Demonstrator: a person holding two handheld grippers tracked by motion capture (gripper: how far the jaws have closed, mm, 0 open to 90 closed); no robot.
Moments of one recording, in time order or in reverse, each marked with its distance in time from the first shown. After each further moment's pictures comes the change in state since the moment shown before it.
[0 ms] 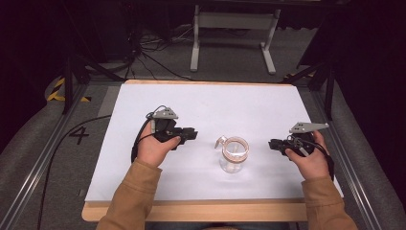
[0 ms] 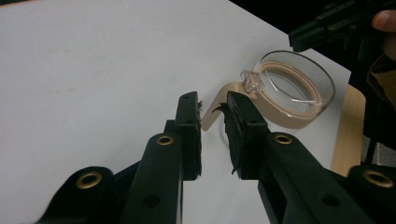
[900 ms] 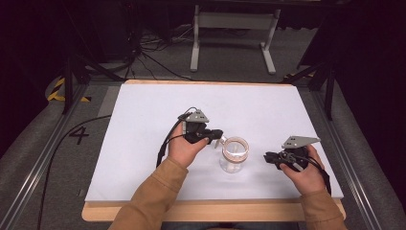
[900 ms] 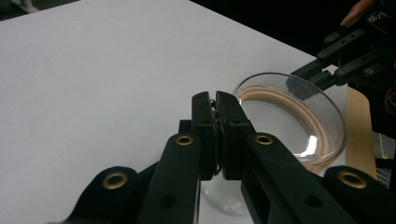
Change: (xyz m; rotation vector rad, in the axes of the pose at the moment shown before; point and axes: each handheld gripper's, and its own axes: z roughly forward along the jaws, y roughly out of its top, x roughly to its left) left arm -0.025 0.012 0.068 -0.026 -0.058 0.103; right arm 0.034 -0.020 0.008 0.048 0.011 -0.072
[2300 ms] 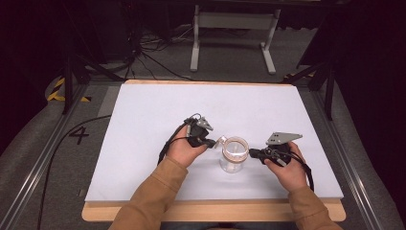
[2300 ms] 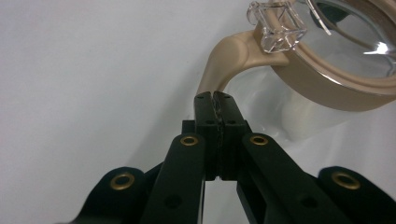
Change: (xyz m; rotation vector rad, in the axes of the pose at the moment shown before) left arm 0.009 -0.014 0.017 0.299 0.073 0.078; right arm 0.009 0.018 0.036 -0.069 0.081 -0.039
